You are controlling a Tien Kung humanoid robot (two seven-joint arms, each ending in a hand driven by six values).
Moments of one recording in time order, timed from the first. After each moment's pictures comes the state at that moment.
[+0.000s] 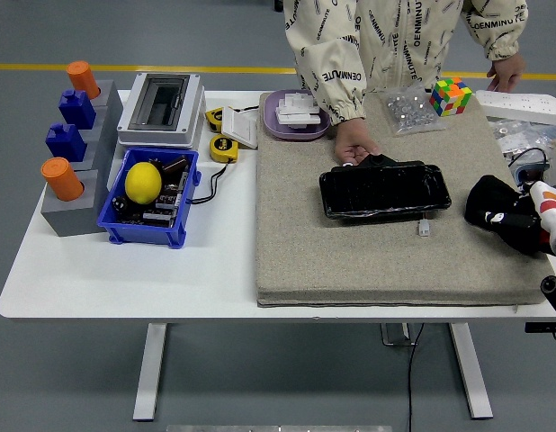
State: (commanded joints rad) left arm -0.06 0.22 -1.34 -0.23 1.04 0.02 0.15; right arm 0.46 -0.33 1.10 0.80 -1.88 -0.25 -0.15
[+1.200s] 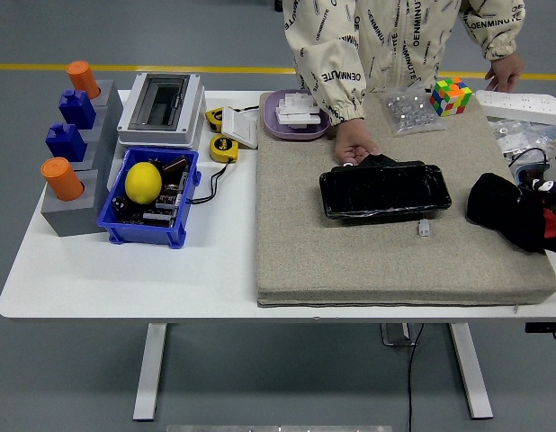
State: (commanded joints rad) left arm -0.06 0.22 -1.35 -0.22 1.05 0.02 0.15; right arm 0.44 -0.46 1.19 0.93 -1.91 -0.25 -0.16
